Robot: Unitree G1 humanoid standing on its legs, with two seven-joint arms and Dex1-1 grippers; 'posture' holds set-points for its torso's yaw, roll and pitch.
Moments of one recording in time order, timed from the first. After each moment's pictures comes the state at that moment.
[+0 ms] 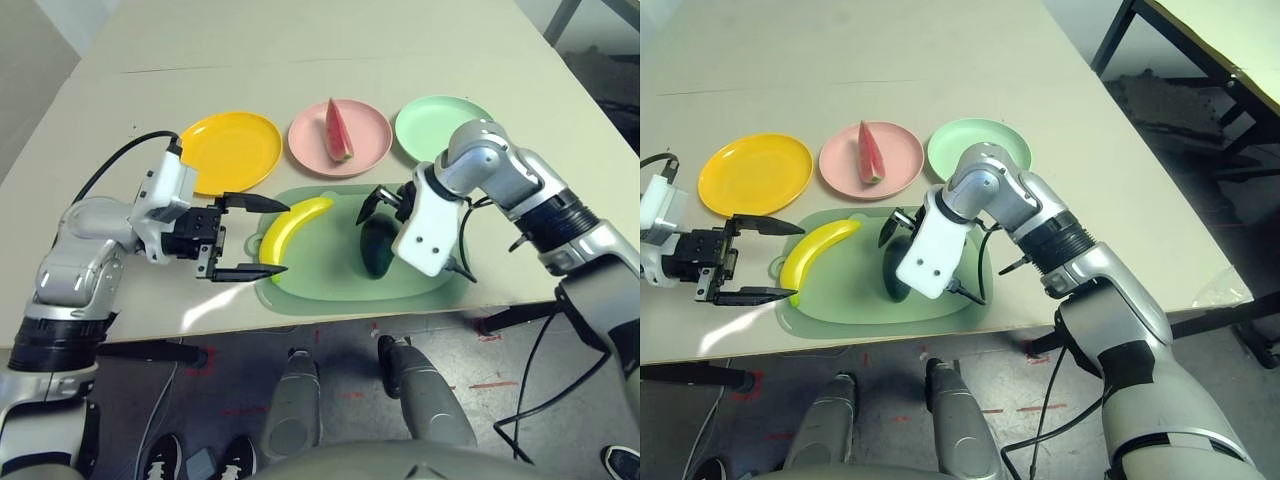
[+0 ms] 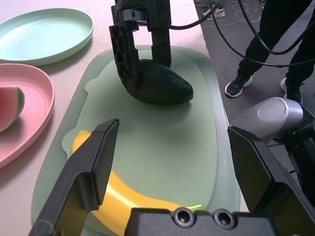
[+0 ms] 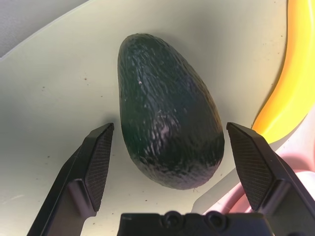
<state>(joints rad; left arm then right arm) -0.36 0.86 0.10 -0.06 -0.54 0.15 -1.47 -1.09 -0.54 0.62 0.40 -0.21 -0.70 1.52</state>
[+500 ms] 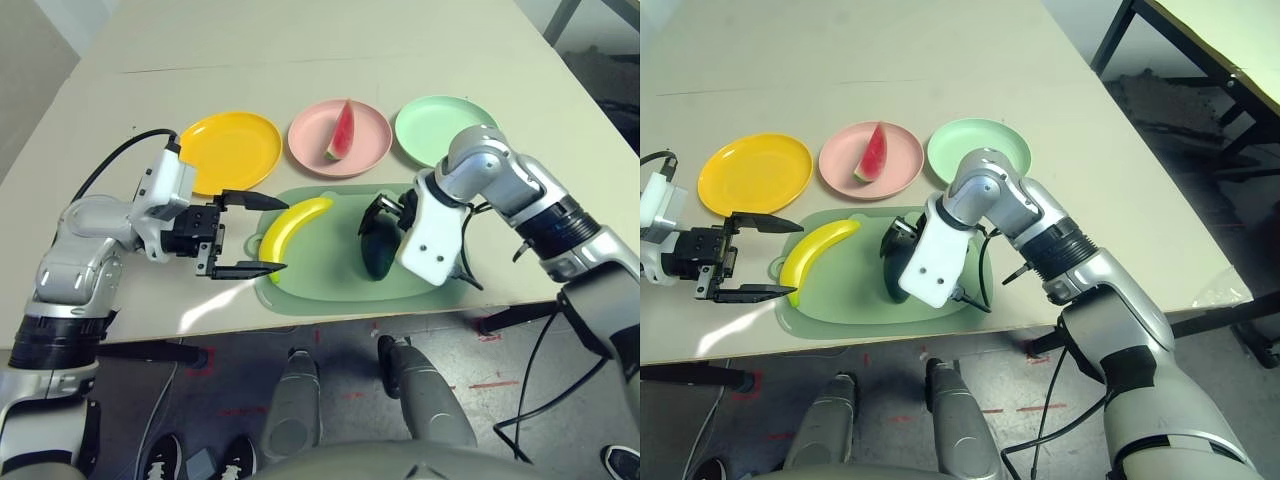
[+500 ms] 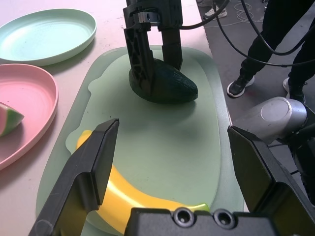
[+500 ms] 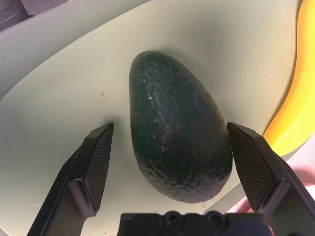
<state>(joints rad) -0.36 0.86 0.10 -0.04 -0.54 0.14 -1.47 -1.06 -0.55 0.62 0.34 -0.19 -0.67 1.56</state>
